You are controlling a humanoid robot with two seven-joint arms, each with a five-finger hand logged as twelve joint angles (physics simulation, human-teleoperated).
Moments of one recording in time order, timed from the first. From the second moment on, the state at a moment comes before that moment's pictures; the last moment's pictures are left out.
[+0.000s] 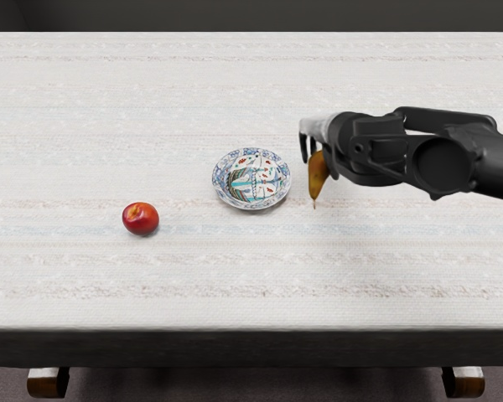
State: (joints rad) left arm -0.06 0.00 0.35 -0.22 0.30 0.14 0.18; right arm 1.43 -0.22 -0.16 1.07 -1.03 0.13 -0.61
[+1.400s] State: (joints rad) left arm -0.05 0.00 0.35 -0.22 0.30 0.14 0.18; right arm 1.54 0.00 0.02 0.74 -0.94 0.34 -0.61
